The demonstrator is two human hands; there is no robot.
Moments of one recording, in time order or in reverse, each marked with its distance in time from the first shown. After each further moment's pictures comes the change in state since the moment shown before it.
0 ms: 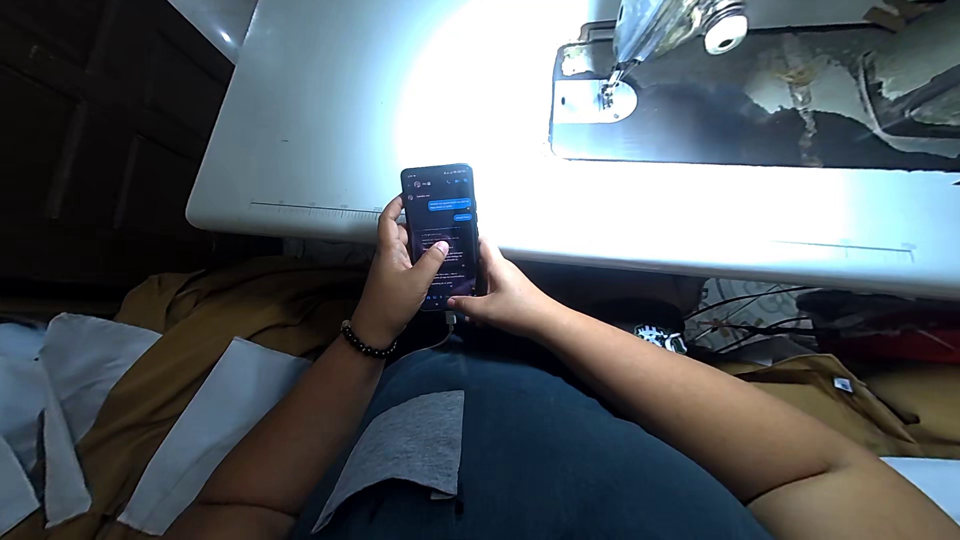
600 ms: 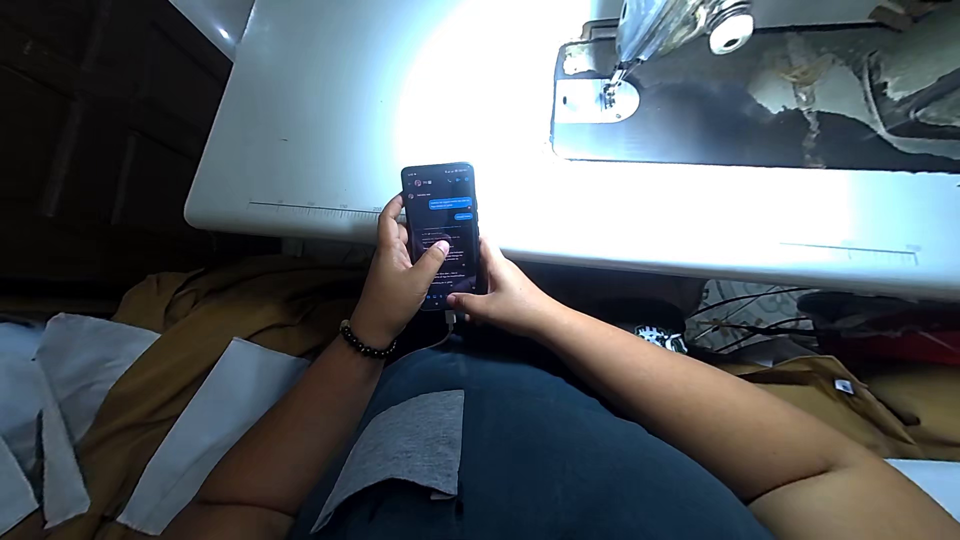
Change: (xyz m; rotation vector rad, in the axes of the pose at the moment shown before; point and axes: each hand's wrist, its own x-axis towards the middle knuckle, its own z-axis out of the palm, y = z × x) left_hand 0.001 0.001 -0.001 0.014 -0.006 -0.006; right_hand 0.002 0.000 0.000 0.006 0.005 -0.007
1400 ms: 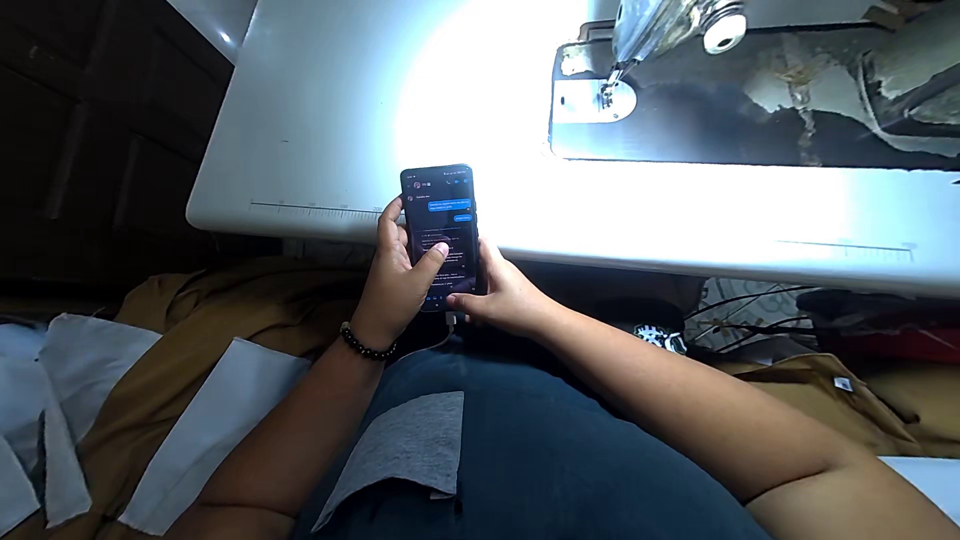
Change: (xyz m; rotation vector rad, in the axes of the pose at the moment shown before) left_hand -0.003 0.000 0.001 -0.004 0.004 0.005; right_hand -0.002 0.002 0.001 0.012 -0.010 -0.010
